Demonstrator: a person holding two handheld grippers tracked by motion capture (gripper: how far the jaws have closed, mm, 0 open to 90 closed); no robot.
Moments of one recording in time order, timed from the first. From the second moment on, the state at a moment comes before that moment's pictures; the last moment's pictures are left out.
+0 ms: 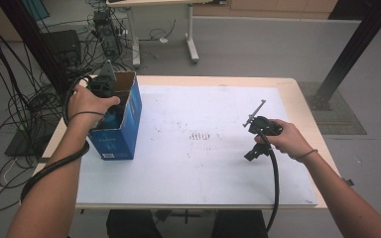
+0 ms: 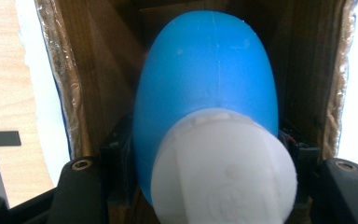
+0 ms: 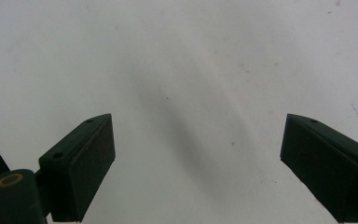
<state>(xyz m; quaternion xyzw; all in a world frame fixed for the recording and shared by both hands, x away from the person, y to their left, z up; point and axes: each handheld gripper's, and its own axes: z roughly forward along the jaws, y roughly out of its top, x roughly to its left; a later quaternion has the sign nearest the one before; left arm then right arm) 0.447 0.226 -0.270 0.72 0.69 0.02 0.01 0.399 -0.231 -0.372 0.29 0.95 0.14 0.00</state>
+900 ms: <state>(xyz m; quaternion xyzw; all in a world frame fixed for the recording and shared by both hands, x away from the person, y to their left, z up) 0.447 0.227 -0.266 0.72 0.69 0.02 0.02 0.400 -0.230 -0.374 0.29 0.95 0.14 0.00</state>
